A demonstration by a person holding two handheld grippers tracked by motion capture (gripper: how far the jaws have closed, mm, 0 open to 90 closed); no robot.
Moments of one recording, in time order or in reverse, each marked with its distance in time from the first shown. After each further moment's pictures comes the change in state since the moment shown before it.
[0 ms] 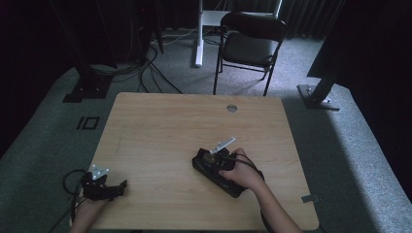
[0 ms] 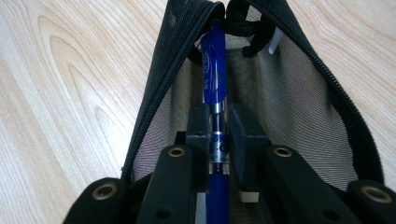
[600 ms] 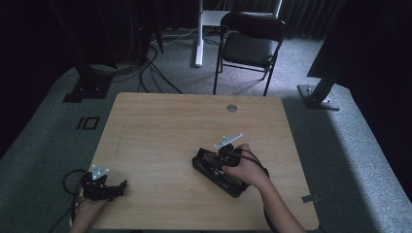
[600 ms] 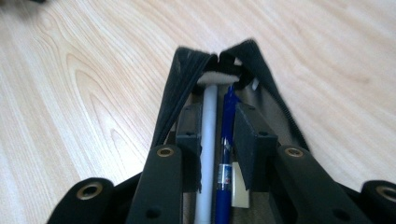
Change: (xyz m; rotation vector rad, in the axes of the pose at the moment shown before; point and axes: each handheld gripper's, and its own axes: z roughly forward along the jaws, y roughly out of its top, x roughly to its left) left arm 0.000 0.000 0.000 0.000 0.000 0.000; right arm -0.001 0.008 -0.030 -0.109 -0.001 -0.014
